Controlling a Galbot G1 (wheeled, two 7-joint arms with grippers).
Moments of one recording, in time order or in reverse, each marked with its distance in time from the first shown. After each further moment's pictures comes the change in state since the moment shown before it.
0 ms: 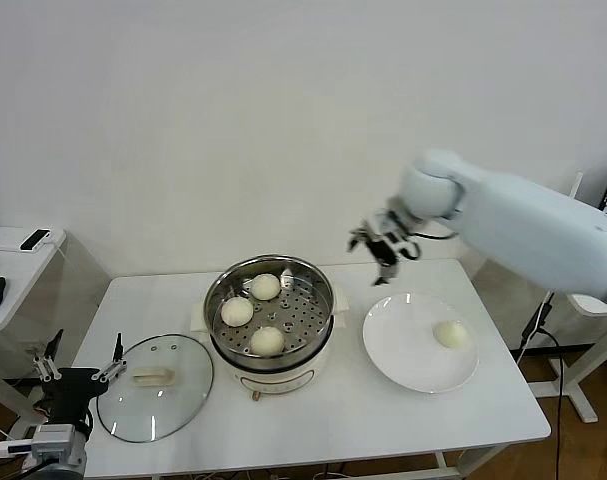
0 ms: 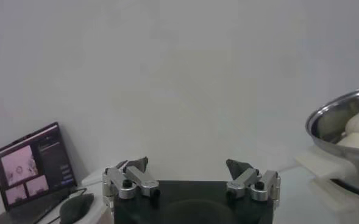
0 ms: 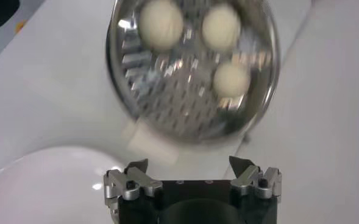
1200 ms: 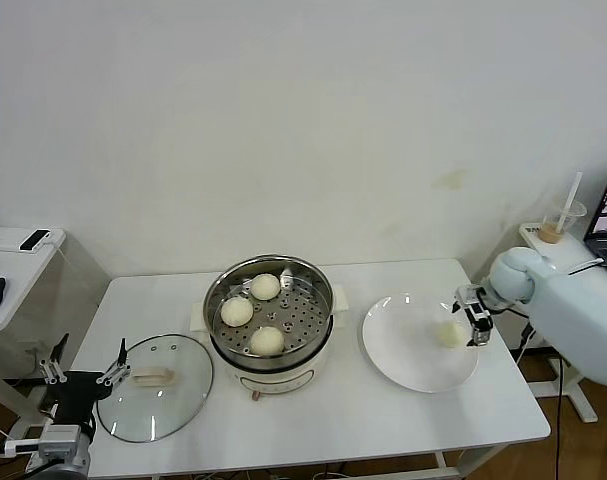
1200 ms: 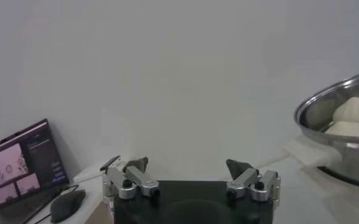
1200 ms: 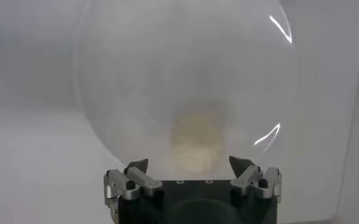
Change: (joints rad) left arm 0.005 0.005 0.008 0.012 0.015 0.015 -0.001; right arm -0.485 -0.019 0.345 -0.323 -0.353 0.086 0.037
